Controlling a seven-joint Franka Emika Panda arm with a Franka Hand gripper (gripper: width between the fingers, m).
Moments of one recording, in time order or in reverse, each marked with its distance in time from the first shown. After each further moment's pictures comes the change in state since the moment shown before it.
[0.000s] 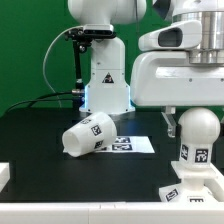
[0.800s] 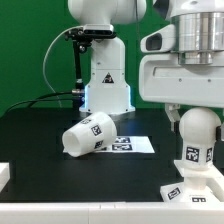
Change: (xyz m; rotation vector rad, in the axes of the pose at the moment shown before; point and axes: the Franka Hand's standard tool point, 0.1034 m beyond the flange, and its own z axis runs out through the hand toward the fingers) arm -0.001 0.000 0.000 0.059 -0.045 1.047
